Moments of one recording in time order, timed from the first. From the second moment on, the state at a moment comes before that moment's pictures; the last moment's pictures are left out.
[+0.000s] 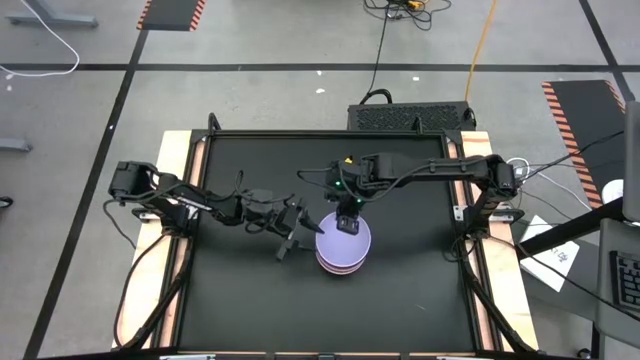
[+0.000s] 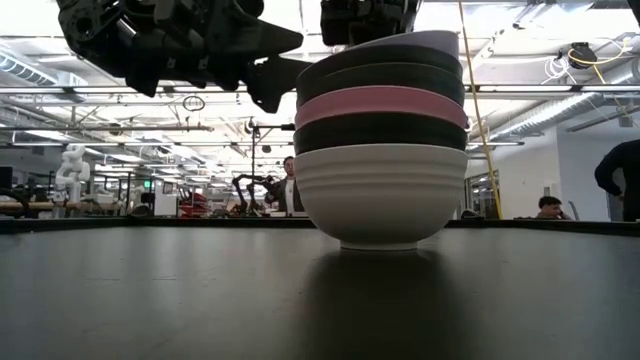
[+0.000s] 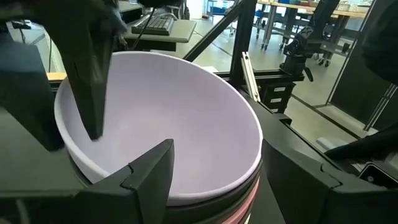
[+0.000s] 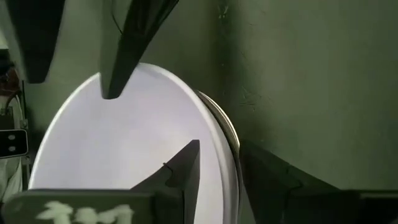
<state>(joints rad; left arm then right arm) -0.04 1.55 0.62 0.77 0.36 -0.02 -0.09 1.77 1.56 -0.92 -0.24 0.16</state>
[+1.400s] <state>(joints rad) -0.01 1.55 0.62 0.77 0.36 0.00 0.14 1.28 1.04 -0.60 0.00 0.31</state>
